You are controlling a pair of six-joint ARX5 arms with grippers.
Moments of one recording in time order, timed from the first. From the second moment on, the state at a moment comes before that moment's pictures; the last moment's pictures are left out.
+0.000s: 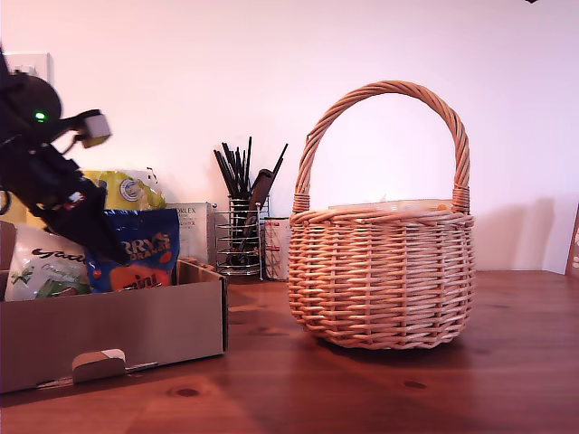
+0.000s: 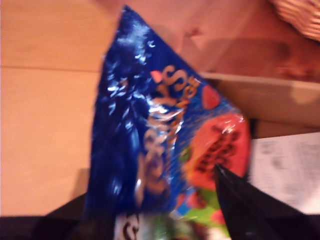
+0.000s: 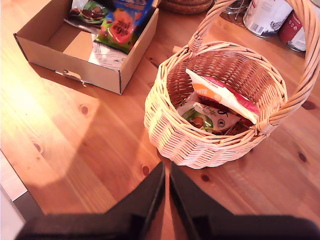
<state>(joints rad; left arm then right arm) -0.09 1.84 1.24 -0.50 0.56 0.73 0.72 0.75 0.95 -0.86 0.05 -0.21</state>
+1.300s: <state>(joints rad) -0.14 1.90 1.28 -0.60 0.53 0.74 0.72 0.75 0.95 -0.86 0.05 -0.21</state>
